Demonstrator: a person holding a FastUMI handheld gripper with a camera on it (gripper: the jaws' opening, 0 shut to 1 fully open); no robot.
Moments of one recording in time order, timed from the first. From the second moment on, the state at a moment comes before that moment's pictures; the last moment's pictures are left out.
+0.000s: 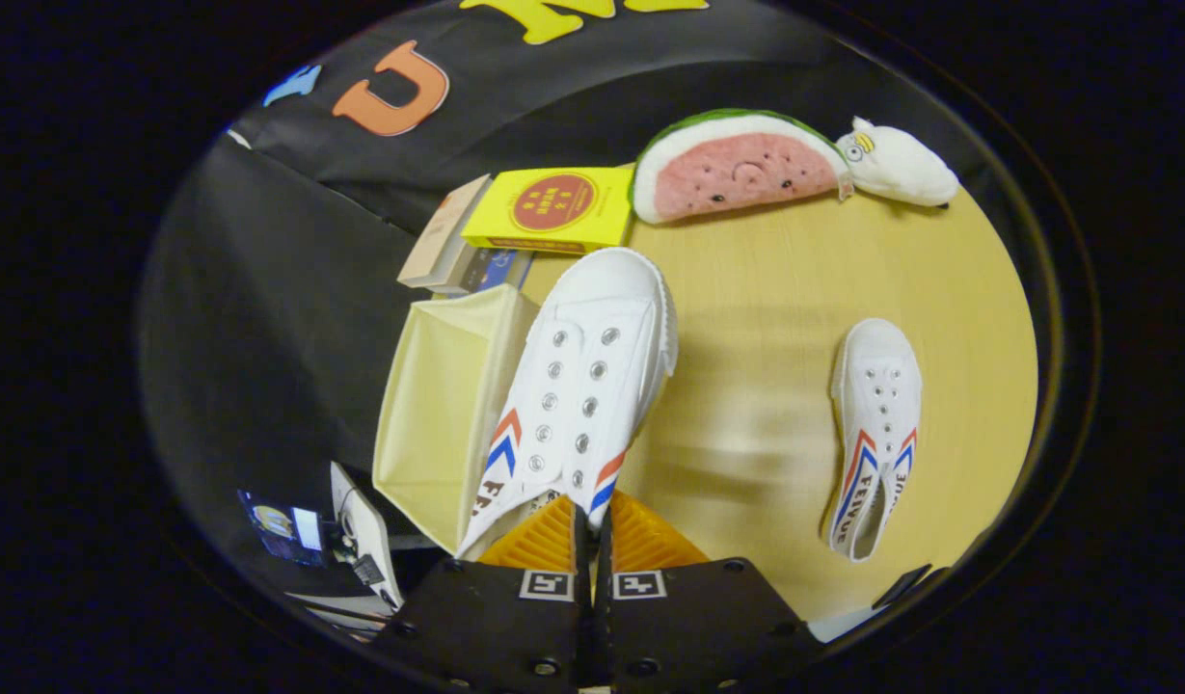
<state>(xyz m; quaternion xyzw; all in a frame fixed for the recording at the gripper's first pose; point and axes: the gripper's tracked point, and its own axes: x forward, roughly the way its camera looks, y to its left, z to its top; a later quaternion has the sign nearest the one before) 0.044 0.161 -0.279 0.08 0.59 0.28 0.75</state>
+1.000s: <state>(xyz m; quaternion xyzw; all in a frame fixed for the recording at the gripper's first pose) -0.003 0.366 -0.307 0.05 0.59 0.28 0.76</state>
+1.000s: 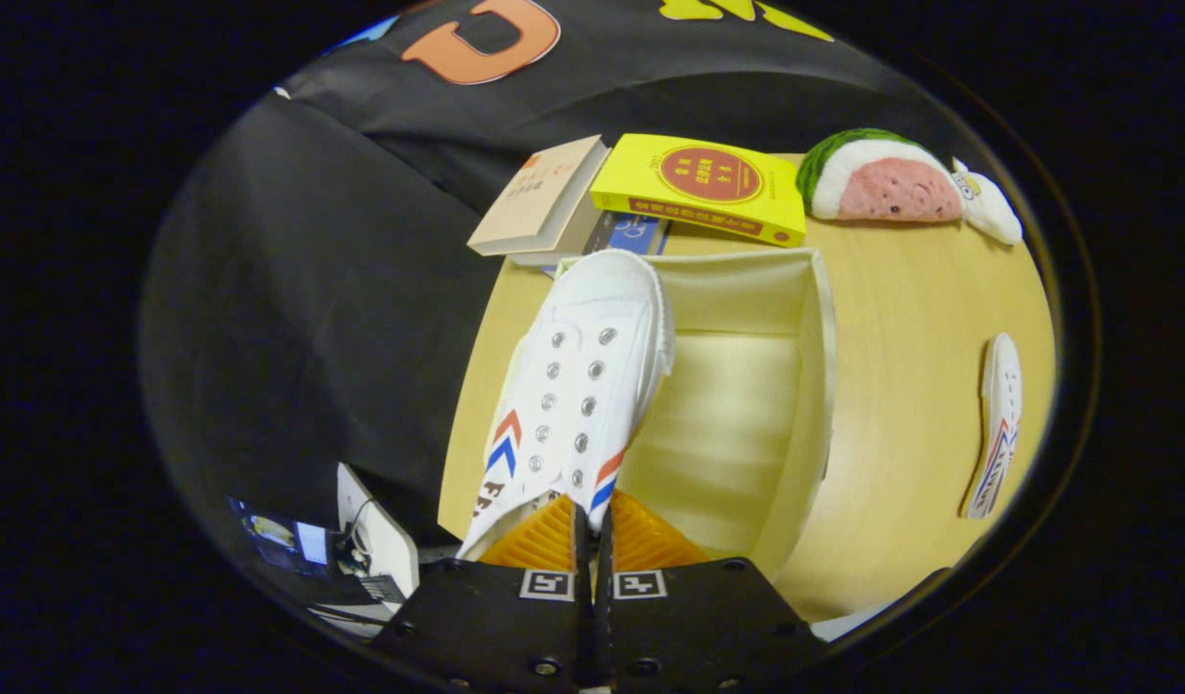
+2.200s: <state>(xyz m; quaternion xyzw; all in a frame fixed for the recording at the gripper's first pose) -0.009 0.383 -0.352 0.06 0.67 0.25 0.70</state>
